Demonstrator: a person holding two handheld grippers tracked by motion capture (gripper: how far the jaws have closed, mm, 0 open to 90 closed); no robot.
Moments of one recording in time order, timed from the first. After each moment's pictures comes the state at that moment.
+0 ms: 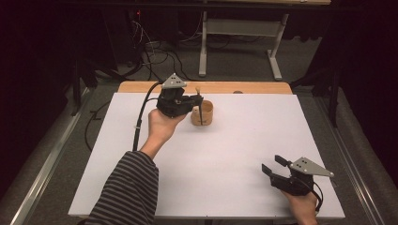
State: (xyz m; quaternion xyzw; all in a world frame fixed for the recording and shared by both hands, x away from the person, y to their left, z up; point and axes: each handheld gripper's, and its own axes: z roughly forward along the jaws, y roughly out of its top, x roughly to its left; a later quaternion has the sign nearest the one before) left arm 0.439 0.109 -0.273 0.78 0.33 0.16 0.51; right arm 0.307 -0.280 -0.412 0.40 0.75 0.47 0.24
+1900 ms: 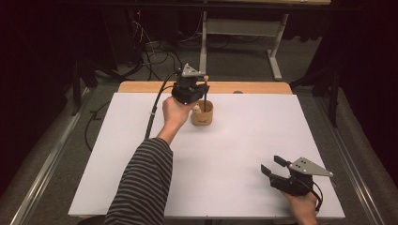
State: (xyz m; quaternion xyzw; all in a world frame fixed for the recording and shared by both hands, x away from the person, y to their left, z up) left arm 0.497 0.077 -0.289 0.78 0.36 0.21 0.47; right arm 0.307 -0.279 -0.412 0.40 0.75 0.47 0.23
